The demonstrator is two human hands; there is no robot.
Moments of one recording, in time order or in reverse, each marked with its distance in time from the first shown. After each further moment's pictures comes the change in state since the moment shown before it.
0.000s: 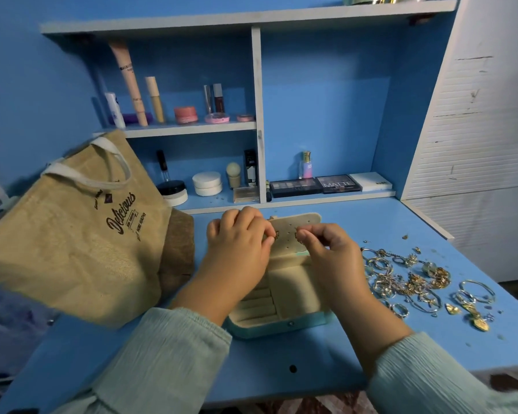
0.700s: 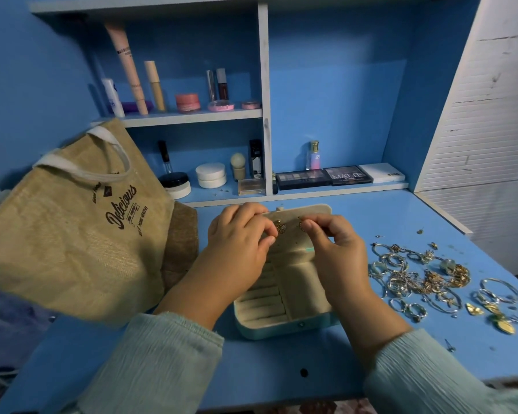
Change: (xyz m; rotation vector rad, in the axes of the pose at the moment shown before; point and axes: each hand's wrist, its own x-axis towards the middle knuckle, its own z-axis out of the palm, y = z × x) left_hand -0.005 -0.019 -0.001 -0.199 -0.117 0.004; right_hand 0.006 0.009 0.014 0.069 0.036 -0.067
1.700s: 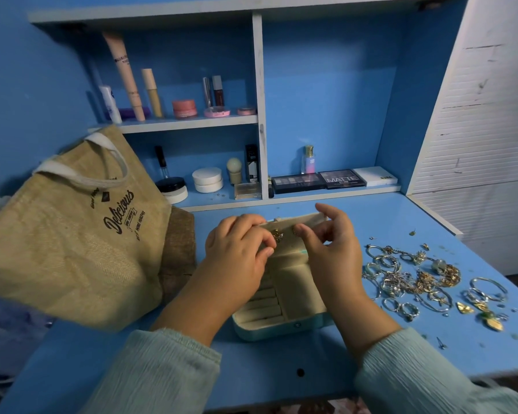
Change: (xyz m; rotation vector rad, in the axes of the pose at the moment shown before) left_hand -0.009 0.010 -0.004 -0.005 0.008 0.003; right_hand -0.002 -0.002 0.000 -0.100 0.074 -0.026
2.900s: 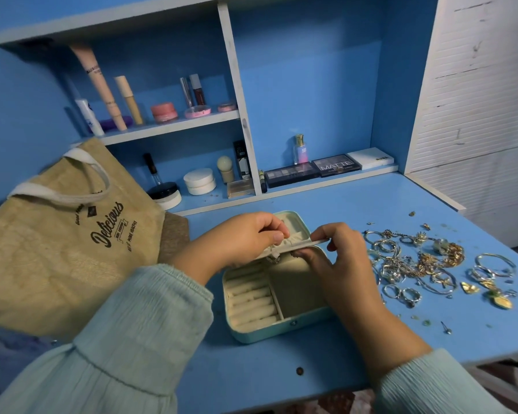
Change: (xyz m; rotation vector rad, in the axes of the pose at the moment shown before) left_hand 0.062 0.021 -0.011 -0.280 -0.737 -0.314; right_hand -0.017 0.024 -0.029 -0.243 -0.079 -0.191
